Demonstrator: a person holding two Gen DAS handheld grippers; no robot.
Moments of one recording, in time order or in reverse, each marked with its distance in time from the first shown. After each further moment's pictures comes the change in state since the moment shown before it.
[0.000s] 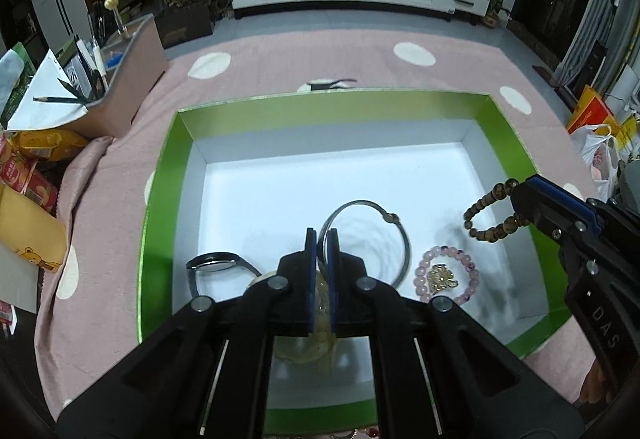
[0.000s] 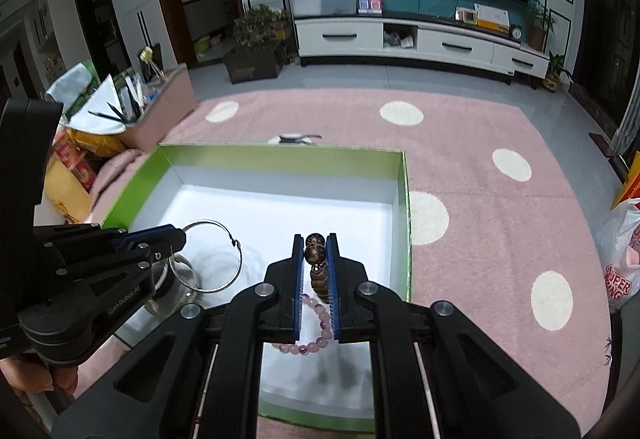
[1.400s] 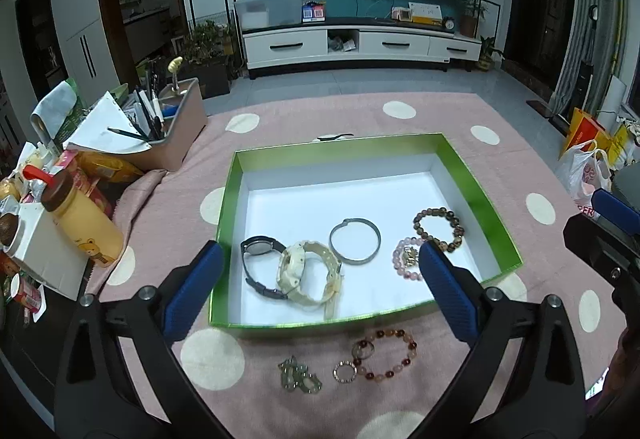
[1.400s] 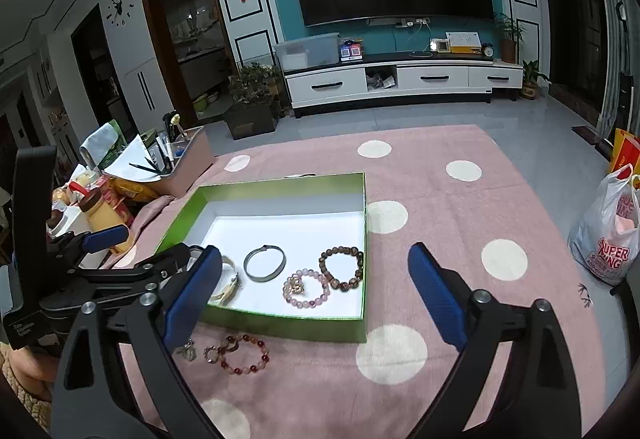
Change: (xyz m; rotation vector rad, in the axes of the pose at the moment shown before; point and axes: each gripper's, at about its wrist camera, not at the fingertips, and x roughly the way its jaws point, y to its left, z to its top) left arm -0.118 -0.005 -0.055 0.021 -0.249 0.041; right arm -0.132 -0.012 -0.045 0.106 -0.202 0.041
